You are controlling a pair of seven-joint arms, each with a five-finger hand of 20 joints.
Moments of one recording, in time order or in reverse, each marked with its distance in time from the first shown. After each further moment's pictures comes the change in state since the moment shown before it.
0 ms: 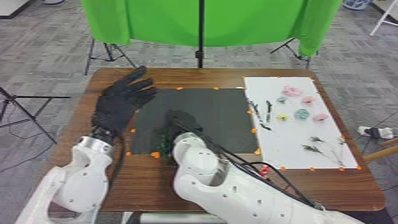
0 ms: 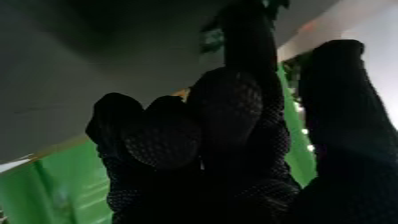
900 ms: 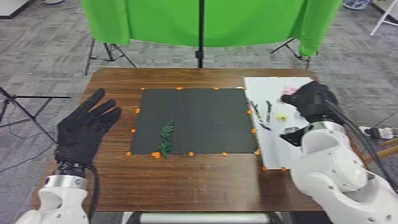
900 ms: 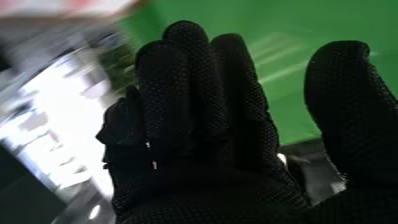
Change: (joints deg) left arm 17.9 1.6 -7.0 -5.8 -3.0 5.3 11.5; right arm -30.6 35.6 42.7 -30.8 -1.1 10.0 7.8
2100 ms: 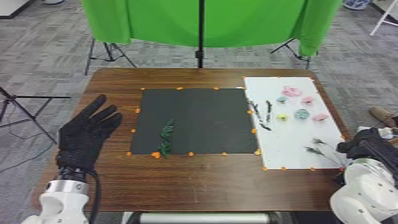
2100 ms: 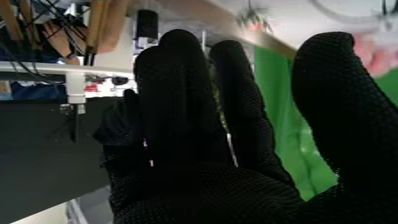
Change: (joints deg) left arm 1.7 -1.0 0.0 -0.4 -0.2 0.3 -0.6; right arm -20.0 5.5 13.9 5.3 -2.0 -8.7 7.9
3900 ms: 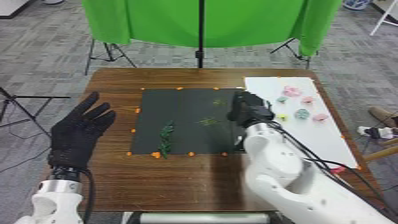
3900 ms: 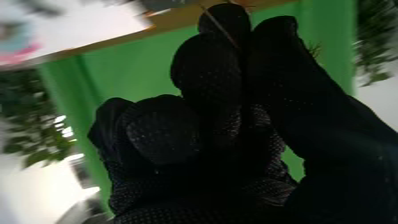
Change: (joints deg) left arm 0.9 1.2 -1.6 -0.8 -0.2 0.8 1.3; right arm 43.0 -16.8 -43.9 4.0 -1.9 -5.7 -14.2
